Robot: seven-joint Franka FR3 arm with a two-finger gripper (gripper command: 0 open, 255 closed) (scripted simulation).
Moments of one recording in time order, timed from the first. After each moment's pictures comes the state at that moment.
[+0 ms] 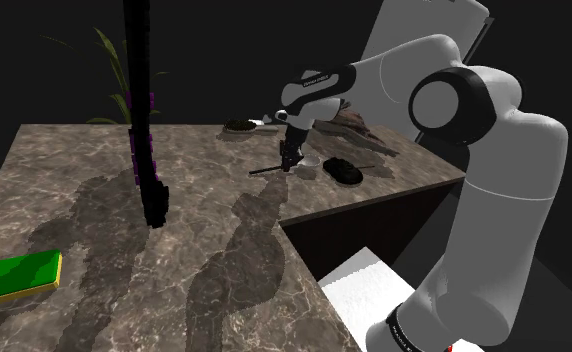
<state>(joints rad) 0.14 0.36 -0.34 -1.85 0.26 2.08 -1.70</state>
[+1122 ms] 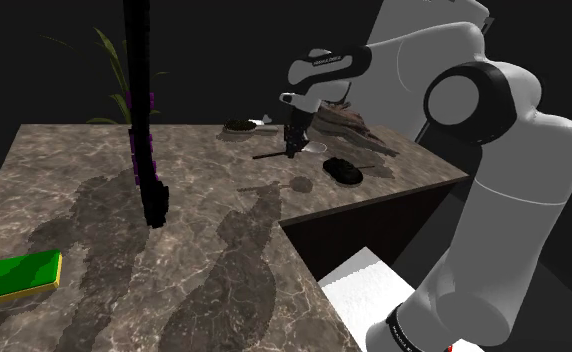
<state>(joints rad) 0.14 0.29 -0.35 -1.78 0.22 1.94 -1.67</state>
